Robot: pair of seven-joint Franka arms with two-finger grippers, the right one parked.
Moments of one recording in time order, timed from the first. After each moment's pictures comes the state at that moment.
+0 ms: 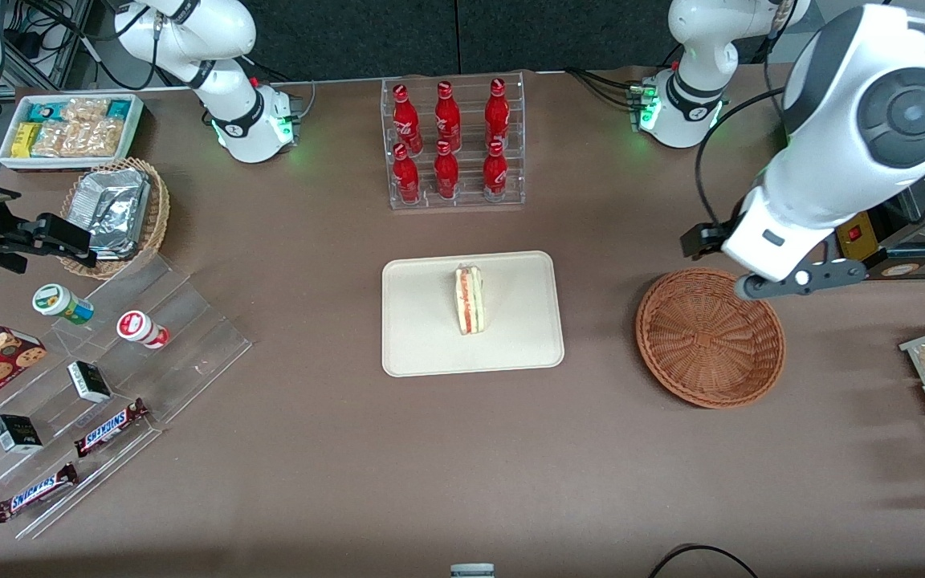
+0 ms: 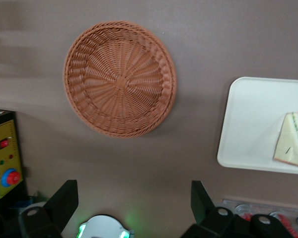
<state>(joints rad) 0.18 0.19 -0.54 -1.43 0.13 1.39 -0.45</state>
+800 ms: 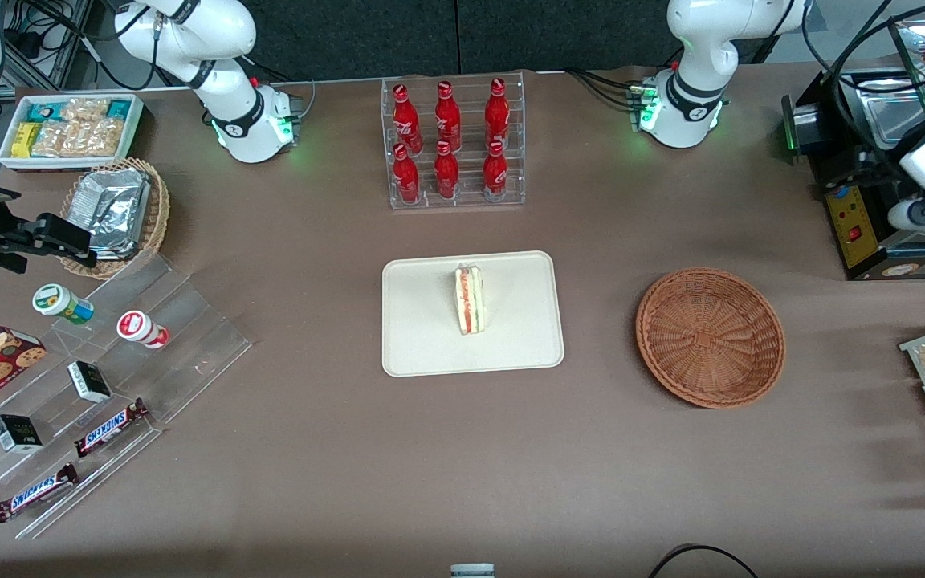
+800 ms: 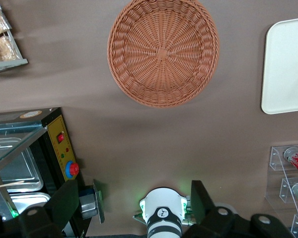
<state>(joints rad) 0.02 0.00 -0.06 -1.49 0.05 1.26 0.07</state>
